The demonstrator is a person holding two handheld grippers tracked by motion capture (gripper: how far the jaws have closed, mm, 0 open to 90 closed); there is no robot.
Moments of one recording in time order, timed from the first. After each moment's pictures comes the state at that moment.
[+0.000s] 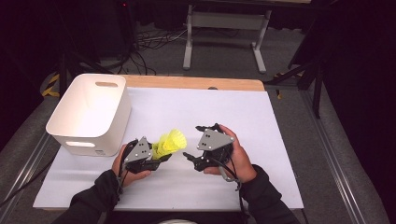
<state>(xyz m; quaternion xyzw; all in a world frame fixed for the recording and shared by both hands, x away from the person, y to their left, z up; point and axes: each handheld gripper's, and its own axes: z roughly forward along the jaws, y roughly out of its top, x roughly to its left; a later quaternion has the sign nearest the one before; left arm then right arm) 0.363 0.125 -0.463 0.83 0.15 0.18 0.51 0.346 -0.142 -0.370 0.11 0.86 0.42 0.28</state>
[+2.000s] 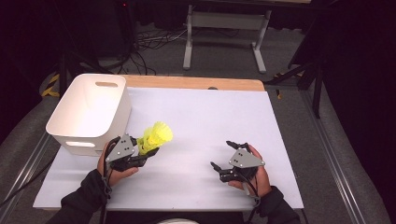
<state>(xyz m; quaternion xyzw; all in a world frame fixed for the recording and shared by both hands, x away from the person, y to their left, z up) 0.354 0.161 -0.441 0.80 0.18 0.23 0.53 0.334 -0.228 -0.453 0.20 0.82 0.44 0.31</state>
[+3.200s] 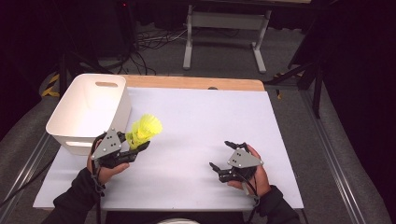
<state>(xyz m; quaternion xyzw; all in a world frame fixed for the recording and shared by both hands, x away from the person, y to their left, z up) 0.352 0.184 -0.424 0.77 0.19 0.25 0.55 0.335 -0.225 -0.454 0.19 0.82 0.44 0.31</state>
